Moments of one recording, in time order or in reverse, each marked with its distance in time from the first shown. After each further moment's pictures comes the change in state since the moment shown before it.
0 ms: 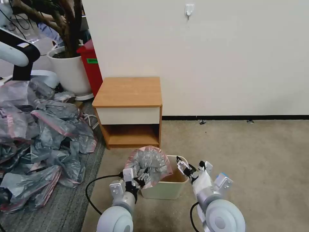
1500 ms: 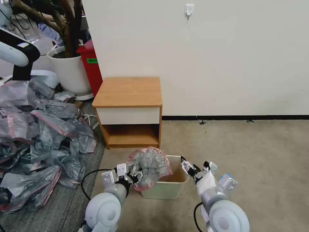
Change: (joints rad) left arm -0.111 0.149 -0.037 -0.018 -0.344 0.185 -0.154; right arm -0.014 -0.002 0.028 0.005 -0.001 0.009 0.000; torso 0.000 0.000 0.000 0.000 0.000
